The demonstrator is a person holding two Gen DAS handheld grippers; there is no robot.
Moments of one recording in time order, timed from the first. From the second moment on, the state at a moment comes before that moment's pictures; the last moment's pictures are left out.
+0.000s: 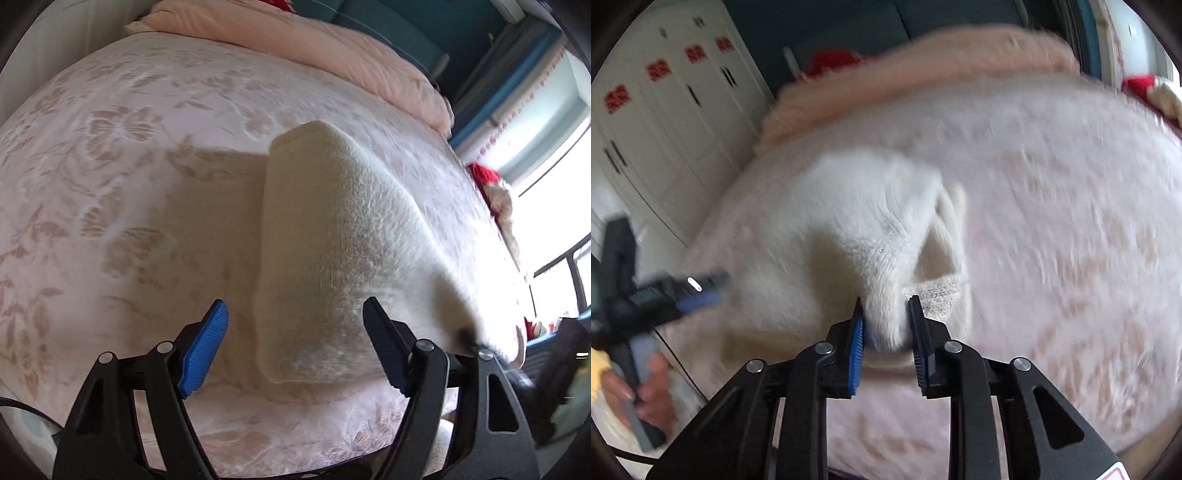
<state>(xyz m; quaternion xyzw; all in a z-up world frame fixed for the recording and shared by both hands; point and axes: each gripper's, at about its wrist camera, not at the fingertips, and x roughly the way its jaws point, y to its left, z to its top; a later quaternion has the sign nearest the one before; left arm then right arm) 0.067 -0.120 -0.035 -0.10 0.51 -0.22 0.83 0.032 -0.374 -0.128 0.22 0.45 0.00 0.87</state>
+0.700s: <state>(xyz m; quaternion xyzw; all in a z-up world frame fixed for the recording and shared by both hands) 0.073 -0.136 -0.055 -0.11 0.52 -0.22 0.82 0.093 -0.378 -0.022 0.21 0.32 0.03 0.92</state>
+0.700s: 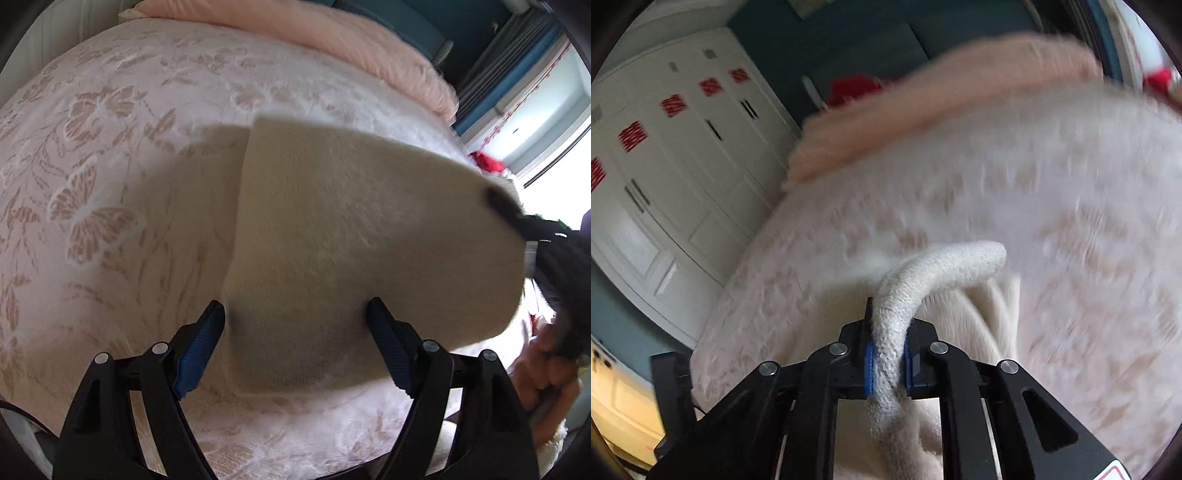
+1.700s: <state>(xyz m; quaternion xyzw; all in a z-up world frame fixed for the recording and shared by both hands) 0.059 -0.024 -0.025 -0.15 0.49 -0.16 0.85 0.066 -0.315 -0.037 0.28 0.35 0.04 0.89</state>
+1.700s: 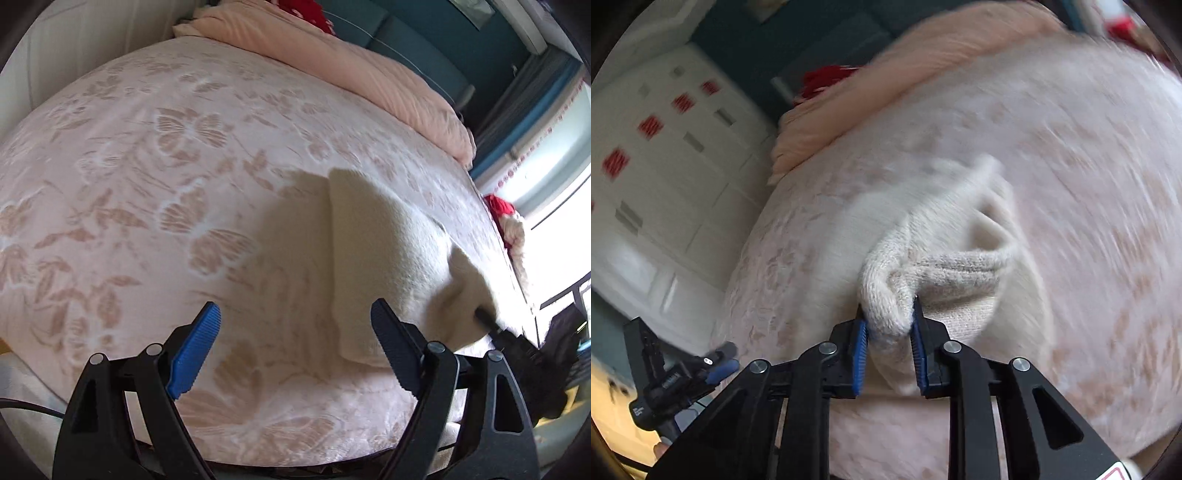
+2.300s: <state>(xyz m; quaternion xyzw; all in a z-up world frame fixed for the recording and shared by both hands) 0.073 -0.034 -0.034 -0.15 0.50 -0.17 0.83 0.033 -0.381 -0.121 0.39 0.39 0.00 0.84</state>
